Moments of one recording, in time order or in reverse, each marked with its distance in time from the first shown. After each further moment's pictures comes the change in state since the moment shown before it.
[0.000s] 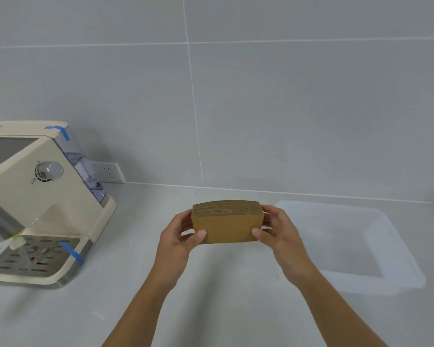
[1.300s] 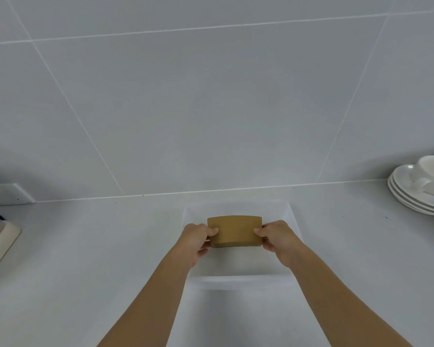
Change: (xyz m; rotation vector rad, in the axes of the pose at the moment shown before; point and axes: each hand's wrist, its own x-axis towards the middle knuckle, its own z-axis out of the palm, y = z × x) left_hand 0.061 -0.027 0.235 0.118 -0.085 -0.744; right_hand 0.036 0.043 -0.209 -0.086 0.241 0.616
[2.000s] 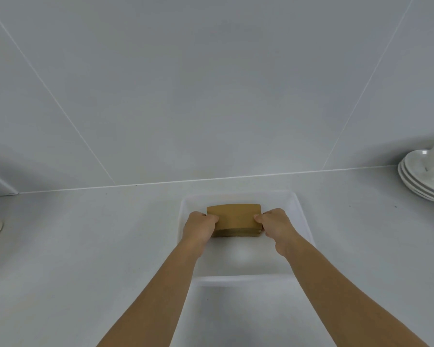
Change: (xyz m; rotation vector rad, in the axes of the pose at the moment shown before) left_hand 0.042 -0.009 0.013 0.168 0.096 0.097; right_hand 0.019 -0.003 0.020 -0.064 0.126 0.023
